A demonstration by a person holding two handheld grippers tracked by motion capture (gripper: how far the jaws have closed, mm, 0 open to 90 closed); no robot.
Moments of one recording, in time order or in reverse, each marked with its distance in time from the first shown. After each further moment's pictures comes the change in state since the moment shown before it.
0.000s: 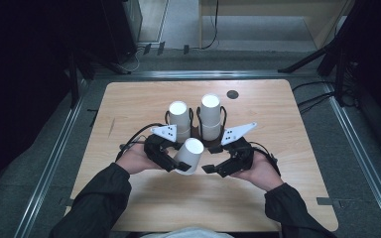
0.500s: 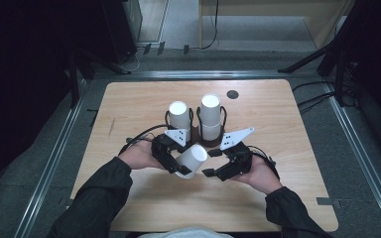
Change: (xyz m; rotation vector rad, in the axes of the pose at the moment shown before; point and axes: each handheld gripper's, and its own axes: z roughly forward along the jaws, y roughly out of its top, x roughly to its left) left arm 0.005 0.010 0.021 0.200 -0.036 0.069; right arm -0.002 -0.013 0.010 0.013 0.001 -0.027
